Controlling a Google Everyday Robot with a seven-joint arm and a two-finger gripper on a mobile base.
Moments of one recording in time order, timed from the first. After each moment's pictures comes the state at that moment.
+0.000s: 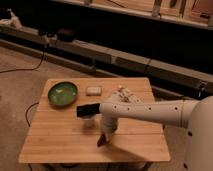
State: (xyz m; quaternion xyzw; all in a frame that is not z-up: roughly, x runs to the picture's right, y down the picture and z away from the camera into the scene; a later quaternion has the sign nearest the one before) arm 0.012 0.275 0.795 -0.38 -0.17 -0.23 0.88
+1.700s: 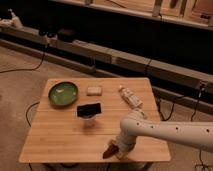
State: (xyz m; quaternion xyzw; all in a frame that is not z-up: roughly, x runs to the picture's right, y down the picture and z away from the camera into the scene) arm 0.104 0.355 0.766 -0.42 -0.16 -0.15 0.88
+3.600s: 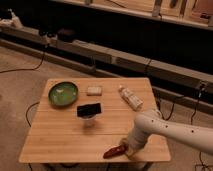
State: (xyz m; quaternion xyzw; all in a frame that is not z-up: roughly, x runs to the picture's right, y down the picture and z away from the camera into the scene) arm 0.149 0.344 0.766 -0.42 -0.17 -0.09 0.89
